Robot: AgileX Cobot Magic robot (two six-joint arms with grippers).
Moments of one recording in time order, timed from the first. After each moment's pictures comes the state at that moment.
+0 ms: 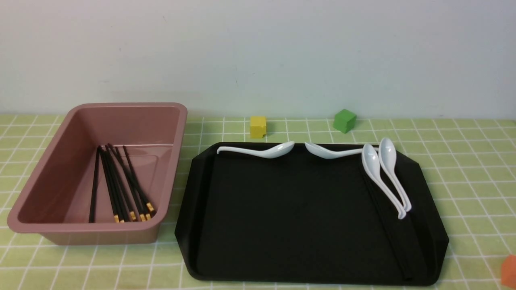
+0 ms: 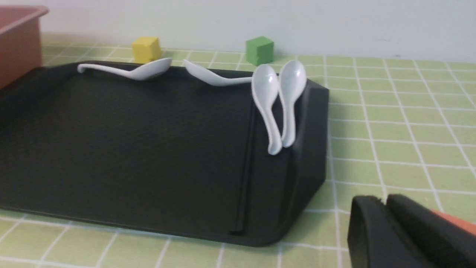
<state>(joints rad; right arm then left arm) 0.15 0.01 0.02 -0.06 0.24 0.14 -0.08 -0.01 0.03 -0.07 0.38 -0.23</state>
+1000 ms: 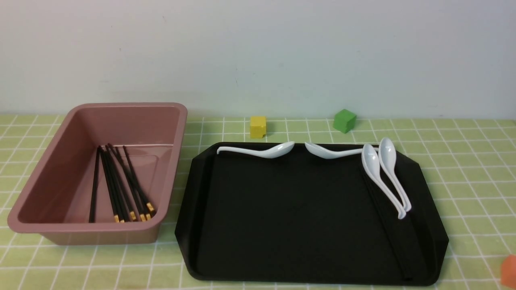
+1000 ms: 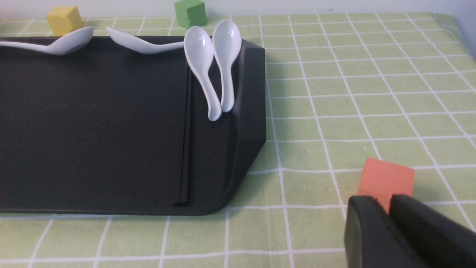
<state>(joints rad) 0.03 -0.01 0.02 -0.05 0.36 0.14 -0.08 -0.01 0.03 -0.07 0.38 -0.23</state>
